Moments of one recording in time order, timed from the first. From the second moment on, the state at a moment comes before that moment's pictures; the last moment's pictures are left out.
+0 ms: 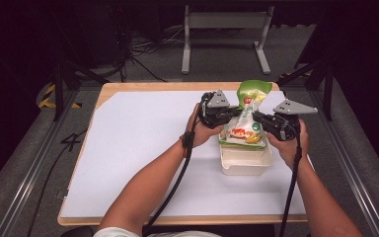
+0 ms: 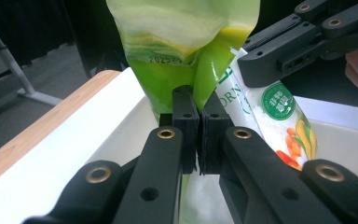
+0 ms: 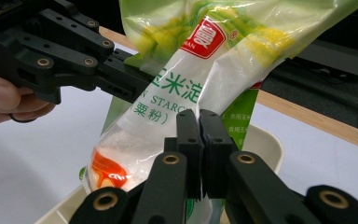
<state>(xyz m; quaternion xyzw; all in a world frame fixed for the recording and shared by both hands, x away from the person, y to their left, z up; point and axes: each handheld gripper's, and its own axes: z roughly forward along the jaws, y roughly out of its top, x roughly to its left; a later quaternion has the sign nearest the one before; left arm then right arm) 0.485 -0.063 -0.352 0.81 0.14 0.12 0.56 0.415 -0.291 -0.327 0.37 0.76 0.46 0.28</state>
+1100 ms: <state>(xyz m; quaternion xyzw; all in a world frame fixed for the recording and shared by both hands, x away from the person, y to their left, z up) 0.483 -0.055 -0.373 0.79 0.13 0.13 0.59 0.423 -0.288 -0.344 0.34 0.77 0.46 0.27</state>
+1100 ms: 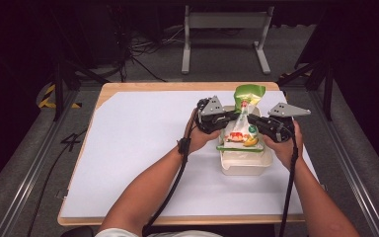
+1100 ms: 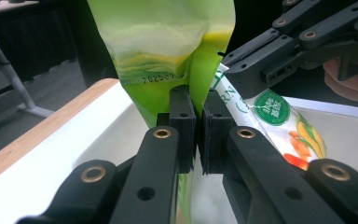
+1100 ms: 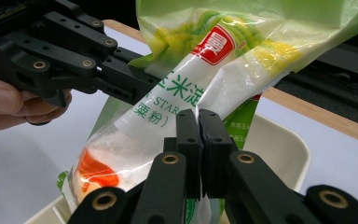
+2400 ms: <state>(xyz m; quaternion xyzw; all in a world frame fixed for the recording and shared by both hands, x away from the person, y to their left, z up) 0.482 -0.046 -0.357 0.79 0.09 0.13 0.60 0.425 -0.285 -0.333 0.31 0.77 0.48 0.28</state>
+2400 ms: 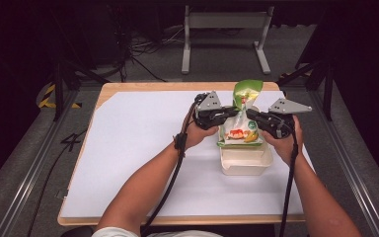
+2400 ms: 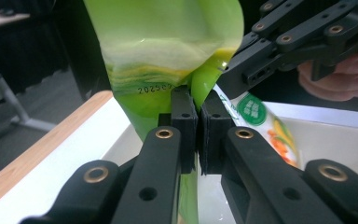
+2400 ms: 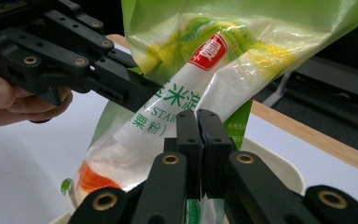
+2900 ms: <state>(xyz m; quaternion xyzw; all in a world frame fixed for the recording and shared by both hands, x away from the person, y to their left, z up) 0.464 -0.044 -0.385 0.79 0.05 0.07 0.60 0.403 -0.297 -0.354 0.29 0.79 0.48 0.26</state>
